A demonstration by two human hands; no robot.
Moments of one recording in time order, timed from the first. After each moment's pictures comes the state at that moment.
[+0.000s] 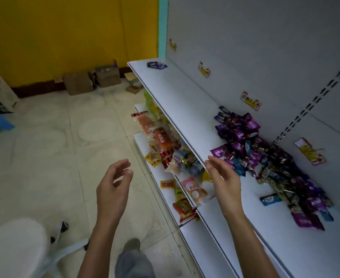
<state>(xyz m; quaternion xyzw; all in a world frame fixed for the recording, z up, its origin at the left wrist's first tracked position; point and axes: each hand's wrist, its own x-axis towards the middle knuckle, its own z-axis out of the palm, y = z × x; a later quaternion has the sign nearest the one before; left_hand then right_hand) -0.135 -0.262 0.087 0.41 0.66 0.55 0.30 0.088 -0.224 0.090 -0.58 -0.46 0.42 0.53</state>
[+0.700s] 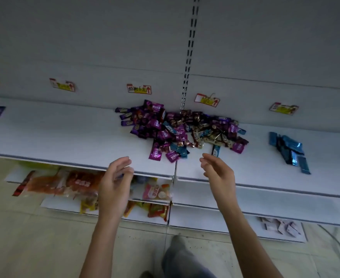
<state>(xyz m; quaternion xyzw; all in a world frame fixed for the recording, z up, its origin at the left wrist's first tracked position) -0.079 -0.072 0.092 0.66 0.39 0.33 0.55 0.084 -0.221 0.079 -0.75 -0.13 0.17 0.63</state>
